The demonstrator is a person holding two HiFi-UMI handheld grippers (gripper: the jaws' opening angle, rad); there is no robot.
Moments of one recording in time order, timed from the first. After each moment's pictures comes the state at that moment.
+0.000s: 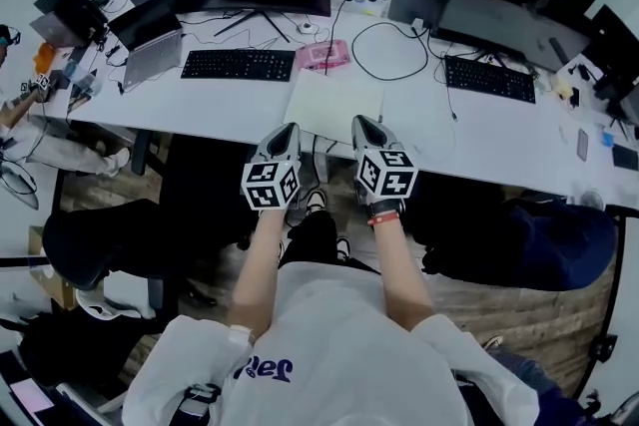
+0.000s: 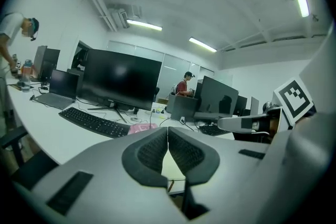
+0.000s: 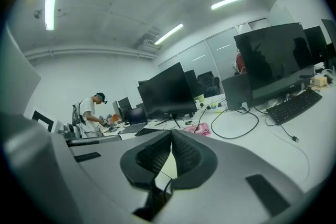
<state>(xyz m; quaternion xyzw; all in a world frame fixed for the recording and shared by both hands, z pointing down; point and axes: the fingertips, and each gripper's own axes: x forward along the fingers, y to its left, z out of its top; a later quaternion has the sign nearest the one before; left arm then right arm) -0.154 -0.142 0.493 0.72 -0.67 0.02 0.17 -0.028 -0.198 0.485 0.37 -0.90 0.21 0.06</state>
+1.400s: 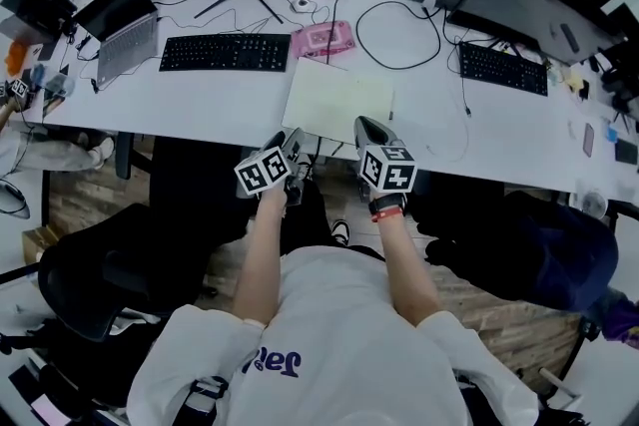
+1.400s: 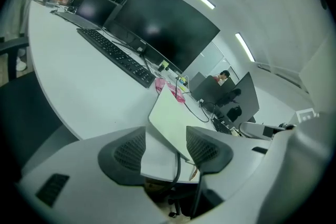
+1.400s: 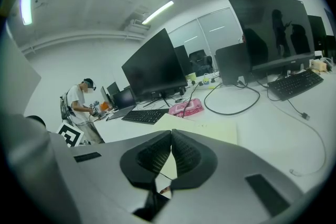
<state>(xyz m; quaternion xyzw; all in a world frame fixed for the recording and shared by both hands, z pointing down) -0.231 -0.214 0.678 0.64 -0.63 -0.05 0.44 -0.077 -0.272 0.601 0.39 -0.87 0.27 0.15</state>
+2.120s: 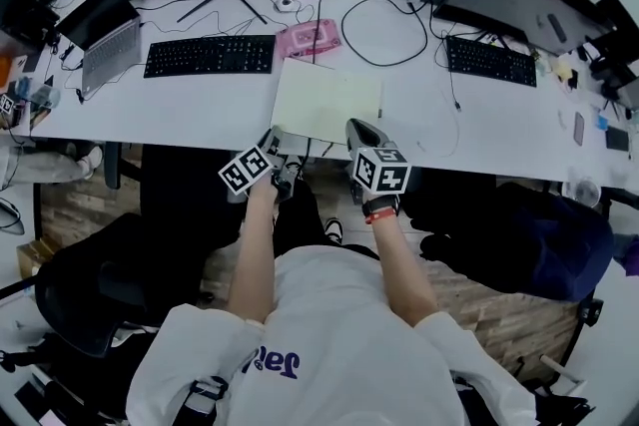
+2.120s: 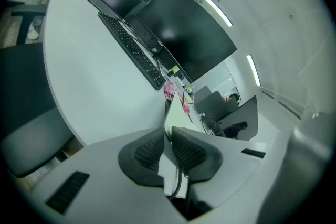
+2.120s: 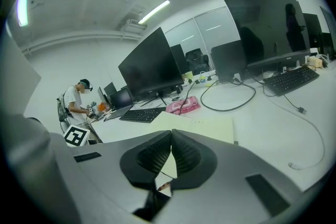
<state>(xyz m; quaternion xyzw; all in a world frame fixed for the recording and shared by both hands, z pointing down) -0.254 -0.227 0.697 0.59 -0.62 -0.15 0.48 -0.072 -0.271 0.612 0.40 -0.86 0.28 0.15</state>
